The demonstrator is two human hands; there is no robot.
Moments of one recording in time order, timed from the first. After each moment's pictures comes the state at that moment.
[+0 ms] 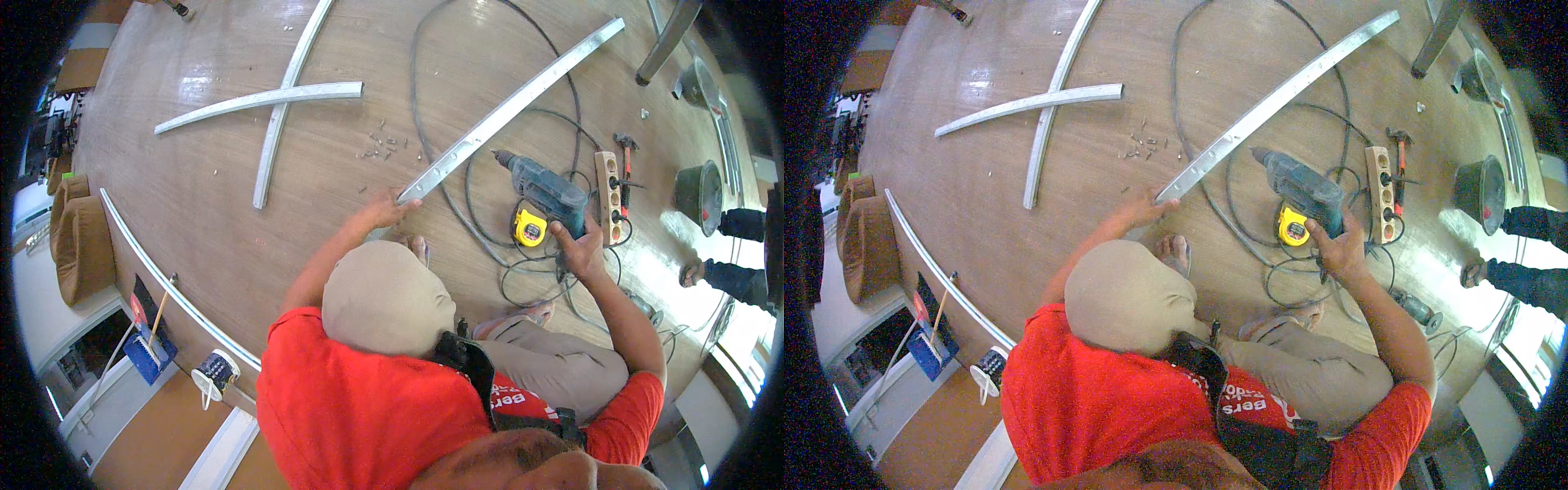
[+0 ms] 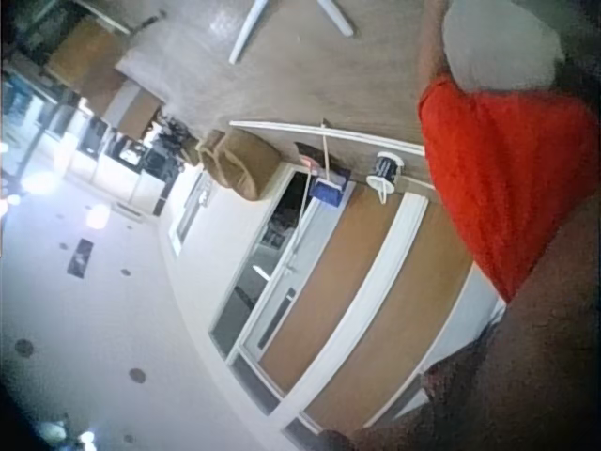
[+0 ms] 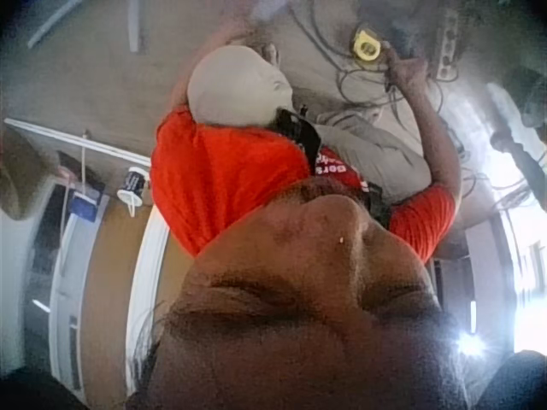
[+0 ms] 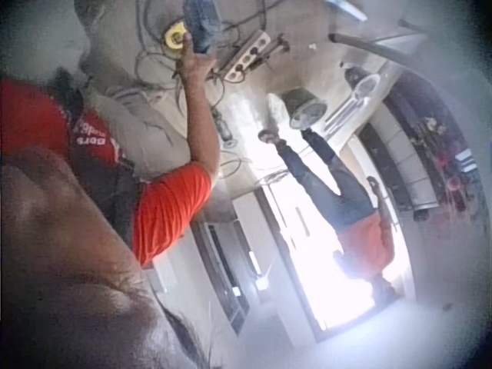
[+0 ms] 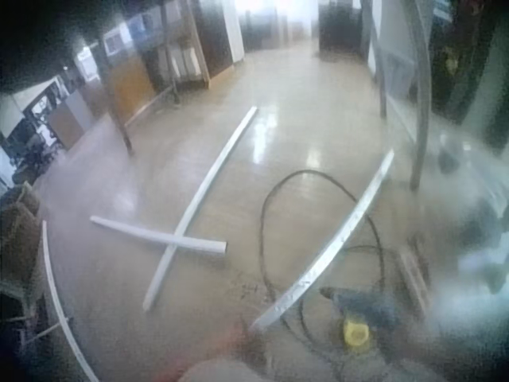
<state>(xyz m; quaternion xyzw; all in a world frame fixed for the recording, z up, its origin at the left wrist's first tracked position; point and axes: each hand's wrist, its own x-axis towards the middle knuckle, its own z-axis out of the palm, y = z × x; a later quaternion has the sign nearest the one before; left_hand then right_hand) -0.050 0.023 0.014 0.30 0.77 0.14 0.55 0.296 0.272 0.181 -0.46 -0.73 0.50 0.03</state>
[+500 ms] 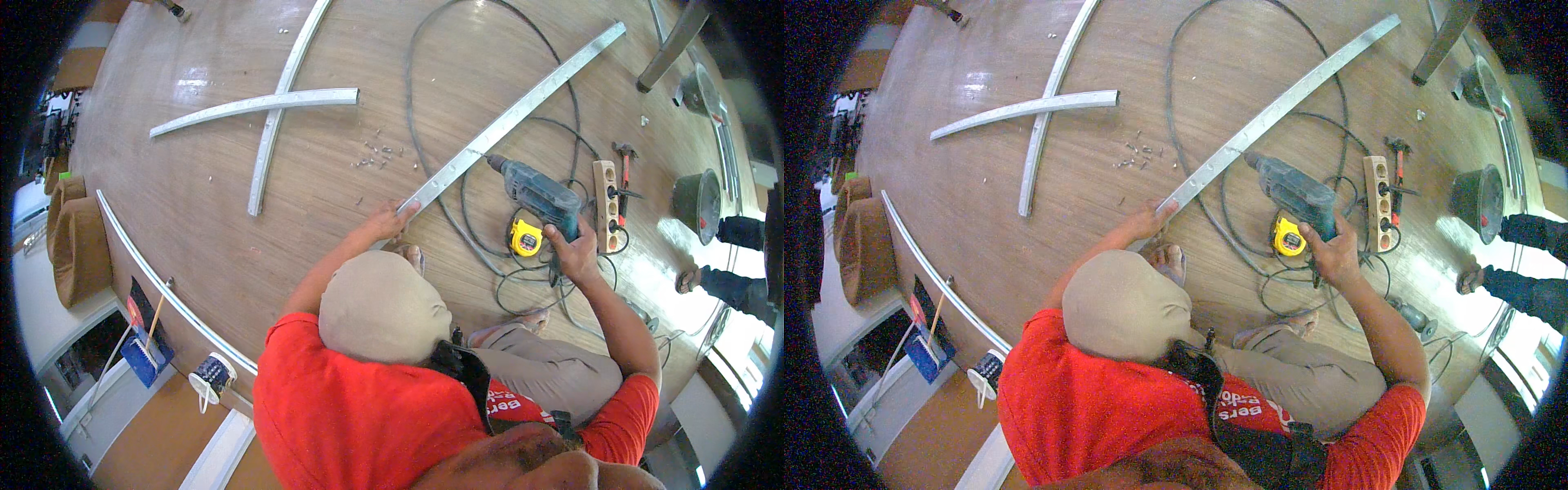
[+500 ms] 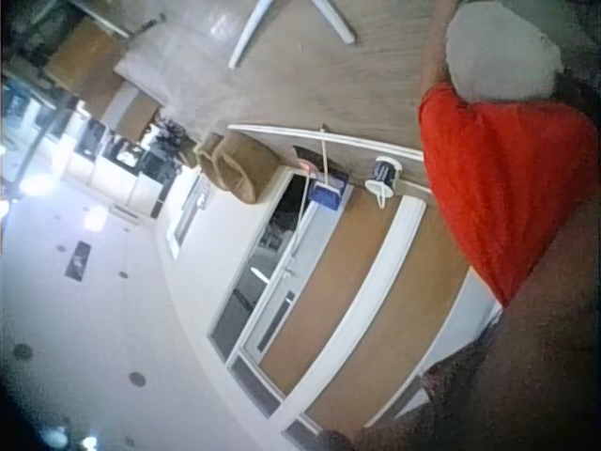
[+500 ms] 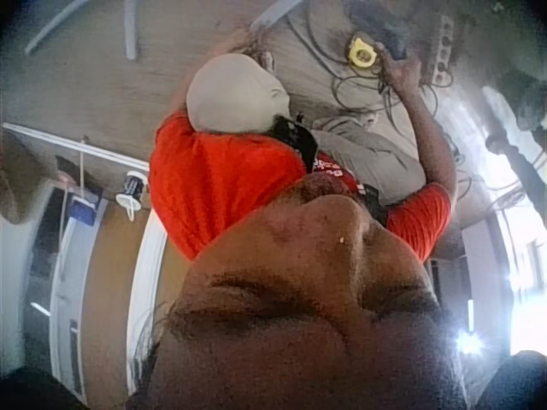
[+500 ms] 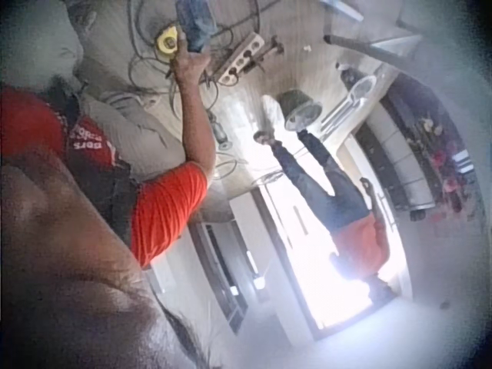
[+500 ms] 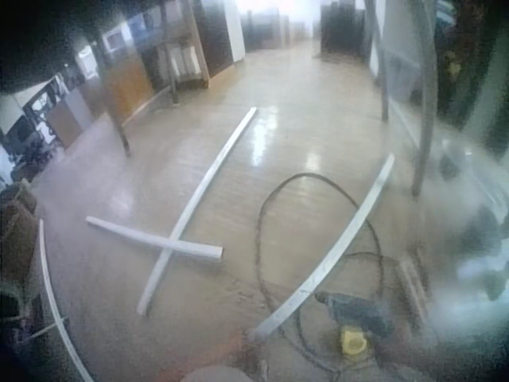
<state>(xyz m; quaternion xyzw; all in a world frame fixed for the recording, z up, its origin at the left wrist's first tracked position) -0.032 0.018 -0.020 0.31 0.76 0.23 0.53 0.280 0.284 0.173 -0.45 -0.73 0.51 0.04</state>
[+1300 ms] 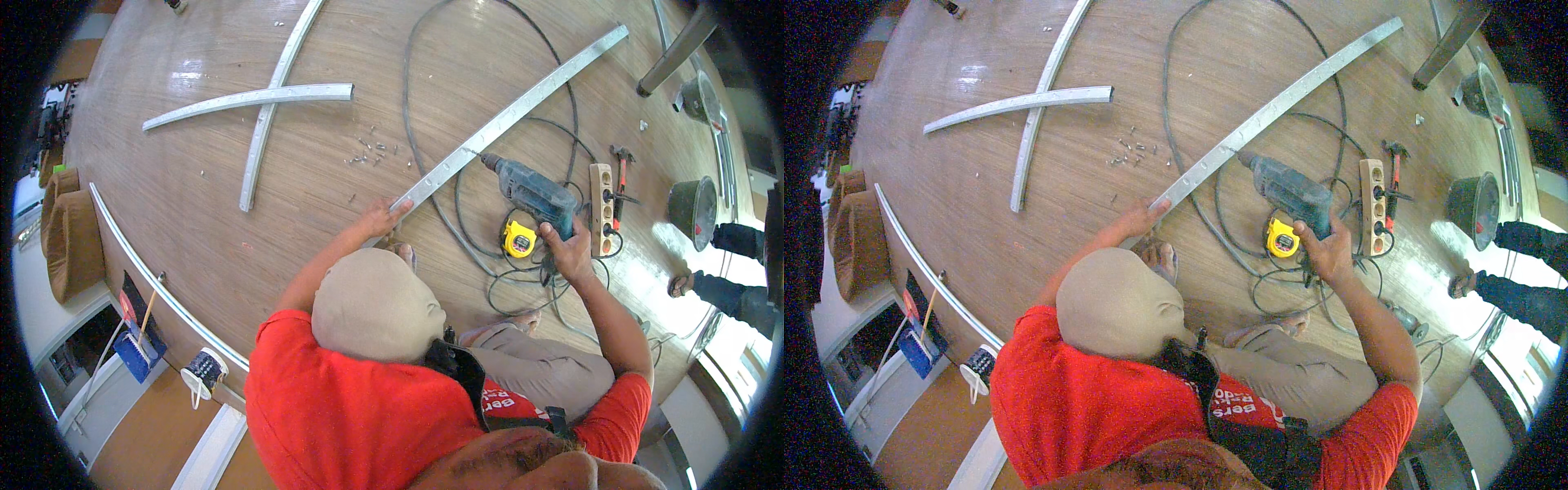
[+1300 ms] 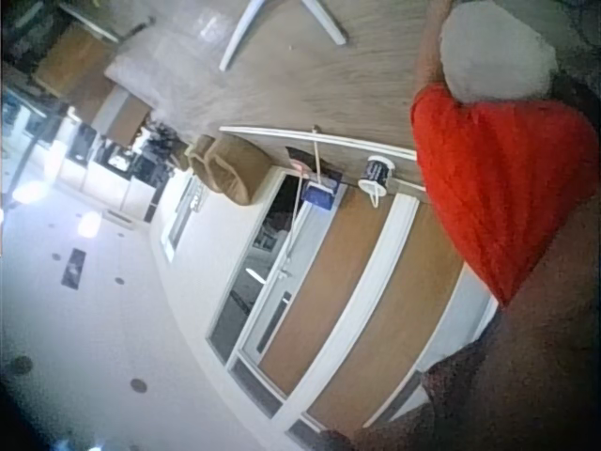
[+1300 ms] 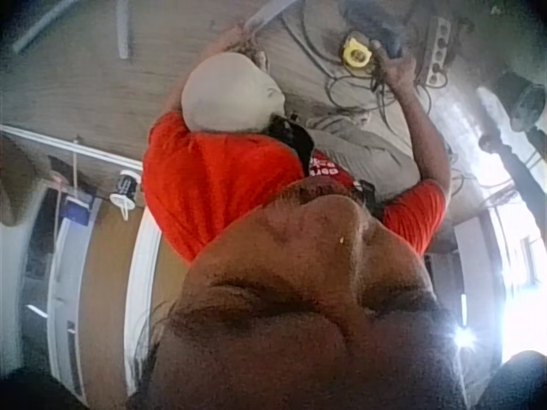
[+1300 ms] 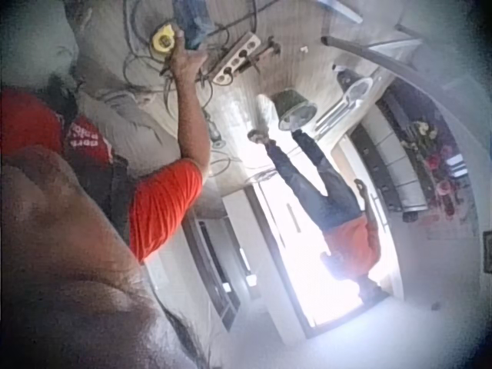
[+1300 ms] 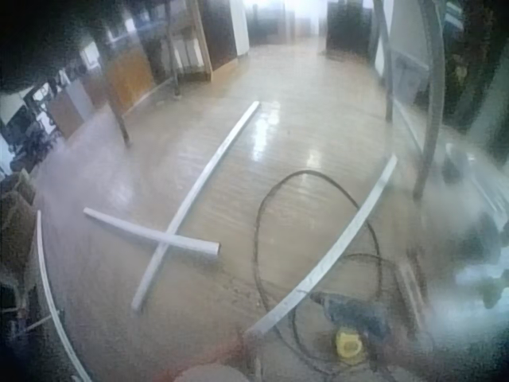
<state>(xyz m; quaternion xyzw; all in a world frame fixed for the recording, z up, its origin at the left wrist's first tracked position) -0.035 0.026 -0.008 0.29 0.76 0.17 0.56 0.281 0.294 0.163 -0.46 -0.72 0.52 0.00</state>
